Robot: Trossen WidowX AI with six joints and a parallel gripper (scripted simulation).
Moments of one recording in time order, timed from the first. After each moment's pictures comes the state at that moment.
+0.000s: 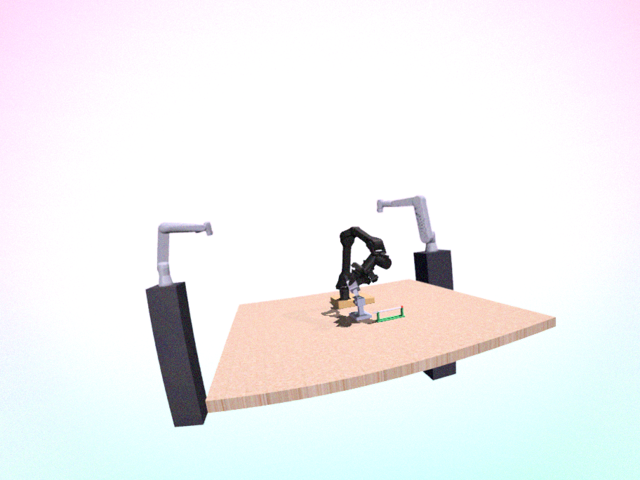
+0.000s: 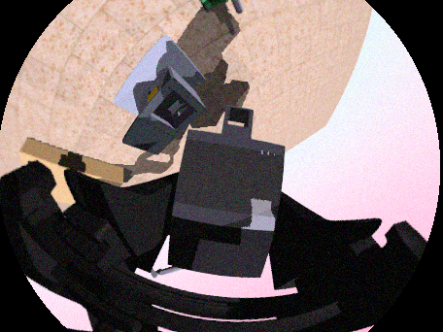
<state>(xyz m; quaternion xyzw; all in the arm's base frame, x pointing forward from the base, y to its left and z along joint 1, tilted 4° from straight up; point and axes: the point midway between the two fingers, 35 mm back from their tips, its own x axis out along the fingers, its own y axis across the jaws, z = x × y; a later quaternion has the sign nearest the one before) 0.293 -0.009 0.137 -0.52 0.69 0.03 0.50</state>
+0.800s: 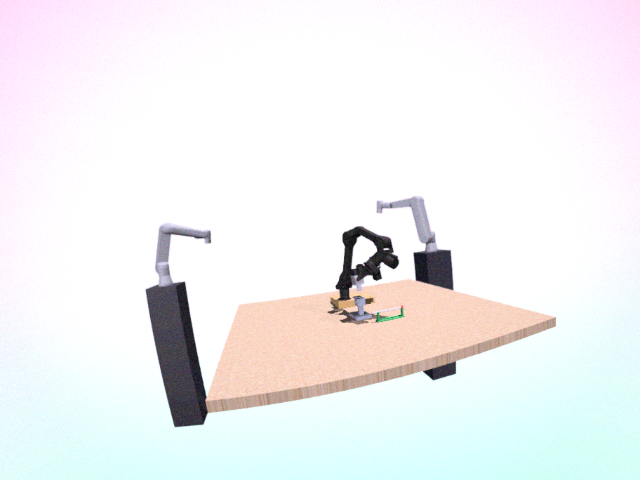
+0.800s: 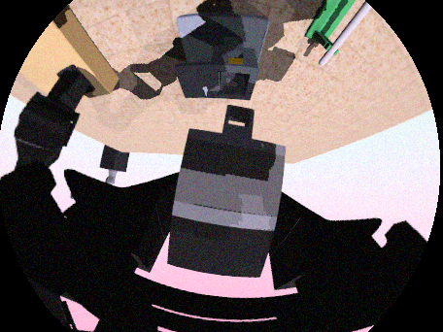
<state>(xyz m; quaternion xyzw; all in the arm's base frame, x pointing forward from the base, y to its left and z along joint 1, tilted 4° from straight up) 0.285 0.018 0.164 -0.70 0.63 0.20 0.25</state>
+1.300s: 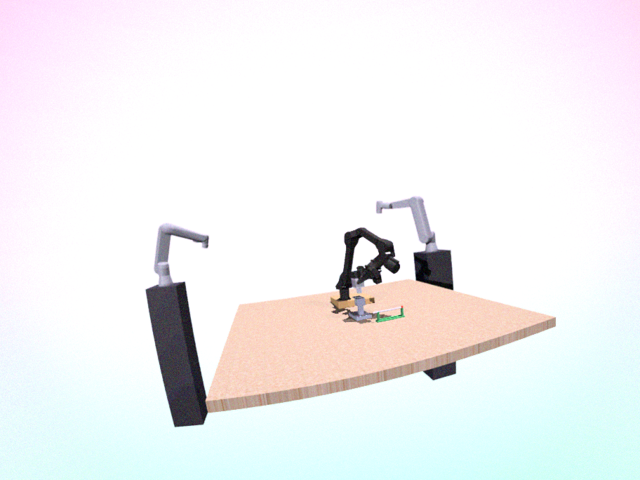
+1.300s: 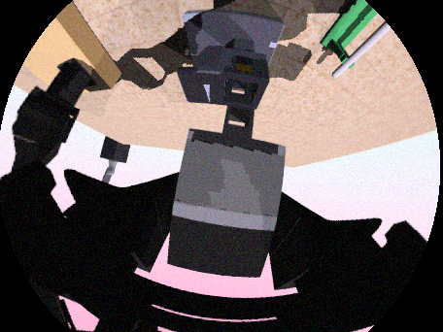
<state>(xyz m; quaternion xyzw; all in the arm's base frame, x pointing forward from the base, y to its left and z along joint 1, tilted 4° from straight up) 0.286 0.019 0.150 -0.71 0.64 0.22 0.21</state>
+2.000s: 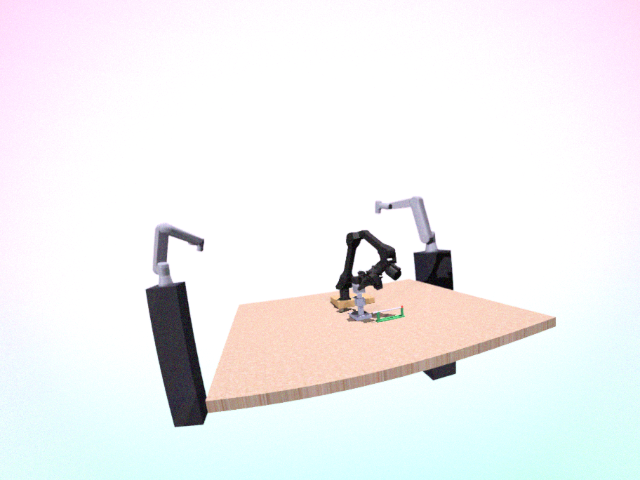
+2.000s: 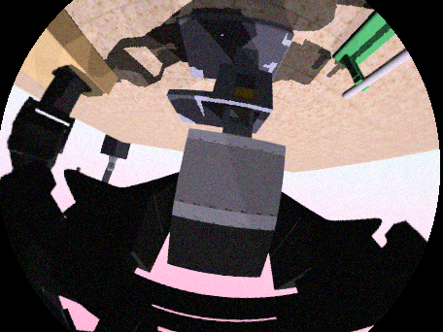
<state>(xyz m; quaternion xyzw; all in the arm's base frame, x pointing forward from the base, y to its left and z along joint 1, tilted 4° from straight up) 0.287 0.022 0.122 -0.71 0.64 0.22 0.19</state>
